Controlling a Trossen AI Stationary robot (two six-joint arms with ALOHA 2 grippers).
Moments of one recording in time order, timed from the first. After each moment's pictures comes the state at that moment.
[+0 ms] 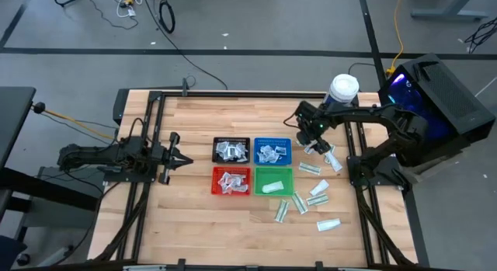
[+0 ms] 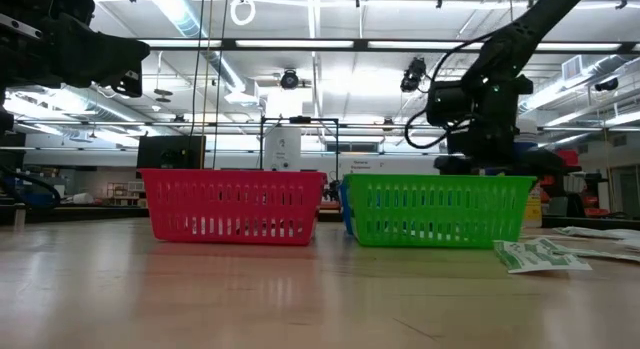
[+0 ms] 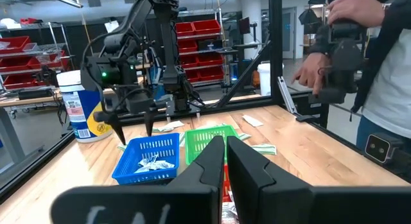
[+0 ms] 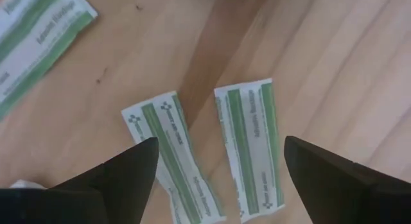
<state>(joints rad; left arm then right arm) -0.01 0.01 0.01 0.09 0.11 0.08 -0.57 1.52 0.79 -0.69 -0.11 -1.10</state>
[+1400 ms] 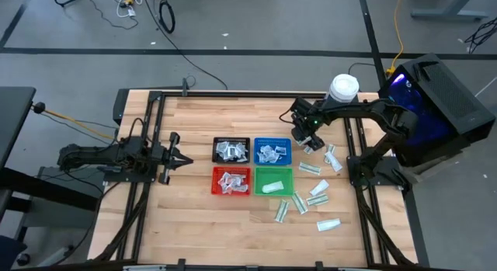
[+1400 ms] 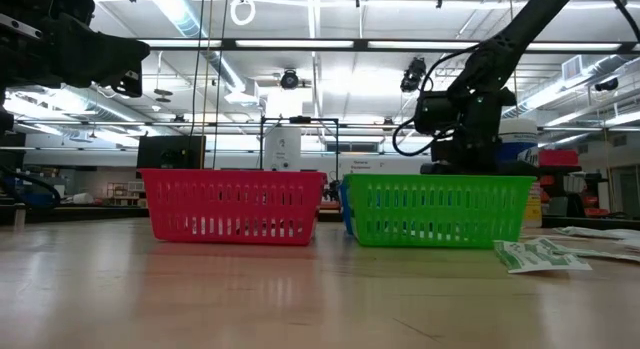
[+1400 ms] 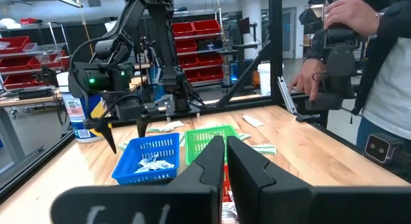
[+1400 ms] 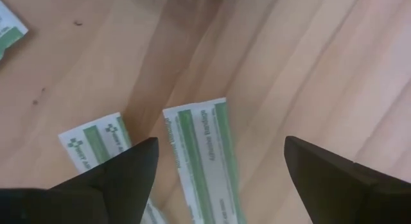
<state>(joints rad) -0.01 0.01 0.01 0.09 0.11 0.08 -0.60 1.62 0.85 -0.62 -0.14 -1.13</state>
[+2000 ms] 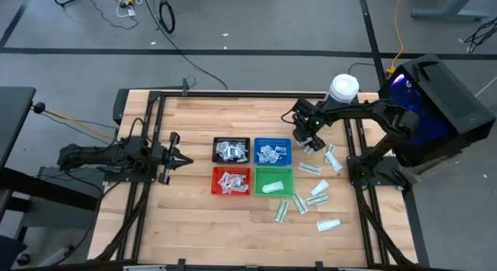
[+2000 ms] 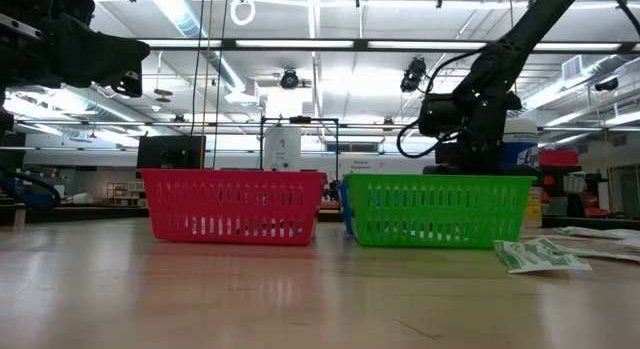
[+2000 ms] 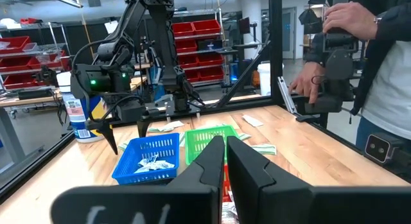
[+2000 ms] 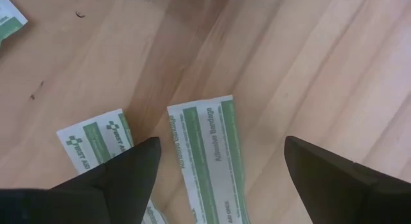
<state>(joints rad) -0.01 0.01 0.01 0.09 0.11 0.08 -0.62 1.62 0.80 -0.56 -0.15 -1.16</state>
